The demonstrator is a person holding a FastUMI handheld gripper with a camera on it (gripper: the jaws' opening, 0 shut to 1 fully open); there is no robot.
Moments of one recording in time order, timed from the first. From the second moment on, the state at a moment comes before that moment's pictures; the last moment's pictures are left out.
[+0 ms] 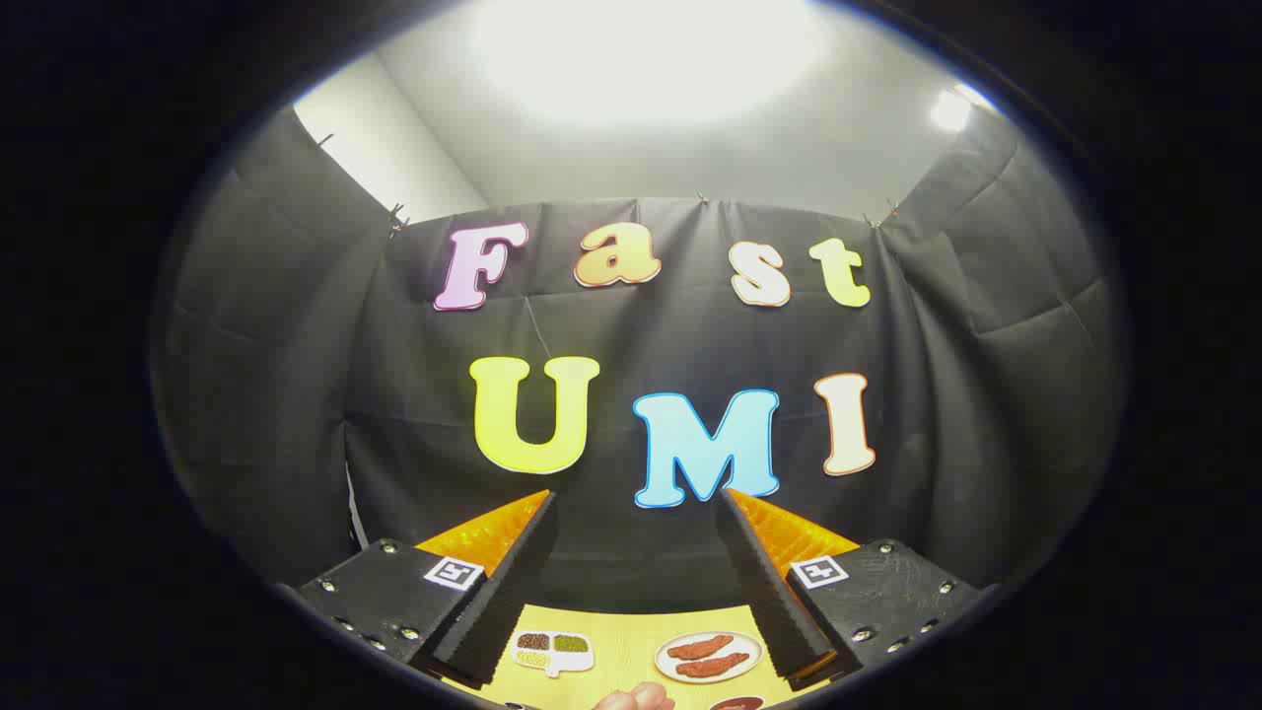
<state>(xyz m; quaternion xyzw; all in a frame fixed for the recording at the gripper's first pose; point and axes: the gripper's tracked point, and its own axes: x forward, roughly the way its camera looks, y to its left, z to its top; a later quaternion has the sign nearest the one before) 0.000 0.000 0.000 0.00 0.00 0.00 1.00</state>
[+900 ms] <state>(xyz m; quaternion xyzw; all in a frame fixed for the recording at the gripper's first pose) -0.007 0.014 -0.028 0.03 0.00 0.00 1.00</state>
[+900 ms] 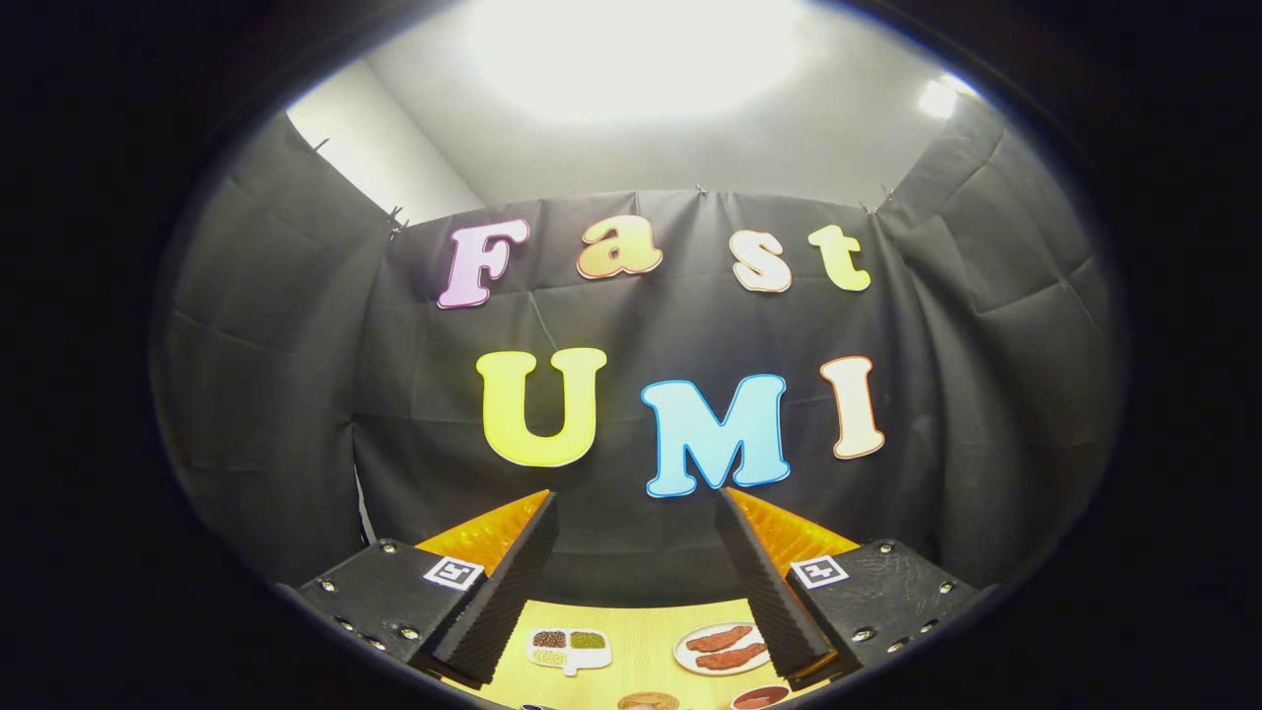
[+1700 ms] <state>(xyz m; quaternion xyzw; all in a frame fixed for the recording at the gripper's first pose) -0.077 0.067 -0.145 0.04 0.00 0.00 1.00</state>
